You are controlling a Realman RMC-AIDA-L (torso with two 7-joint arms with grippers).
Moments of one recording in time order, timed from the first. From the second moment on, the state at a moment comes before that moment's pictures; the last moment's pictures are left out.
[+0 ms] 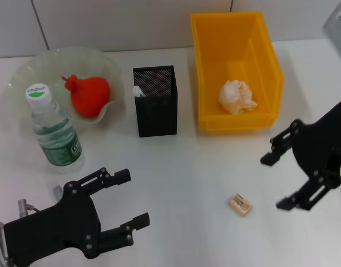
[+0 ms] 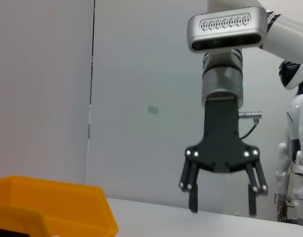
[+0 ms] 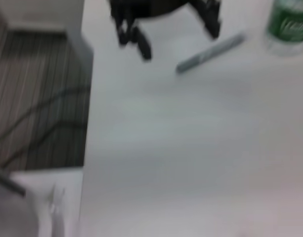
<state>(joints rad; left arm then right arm) -0.16 -2.06 1.37 0.64 1.27 1.61 -0.89 0.67 2.06 -0.99 -1.46 -2.46 -2.13 1.76</state>
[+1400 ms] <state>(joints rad) -0.18 -2.06 1.37 0.63 1.27 1.61 -0.90 0.76 2.08 -1.44 -1.31 -2.60 -1.85 2.63</state>
